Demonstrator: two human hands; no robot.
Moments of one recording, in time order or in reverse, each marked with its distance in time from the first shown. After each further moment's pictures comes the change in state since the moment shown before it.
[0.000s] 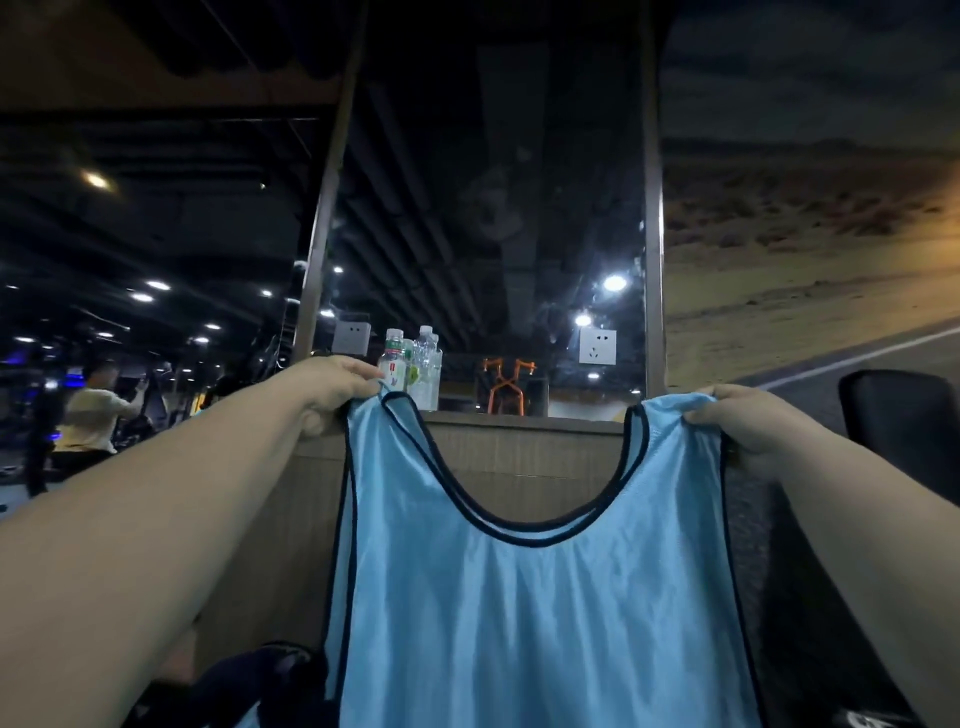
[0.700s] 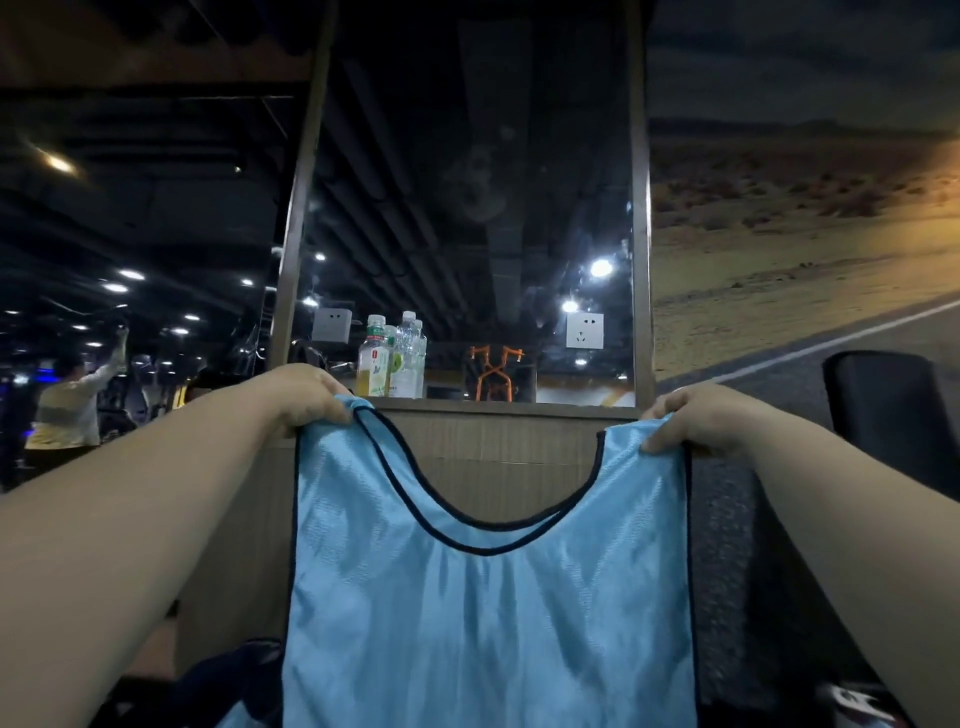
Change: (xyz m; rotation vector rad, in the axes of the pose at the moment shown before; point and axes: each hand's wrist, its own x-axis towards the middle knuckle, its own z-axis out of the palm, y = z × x) left_hand 0.027 -0.028 -0.014 0.498 -0.110 0.018; right_hand 0.011 0.008 0.013 -0.289 -0.207 0.021
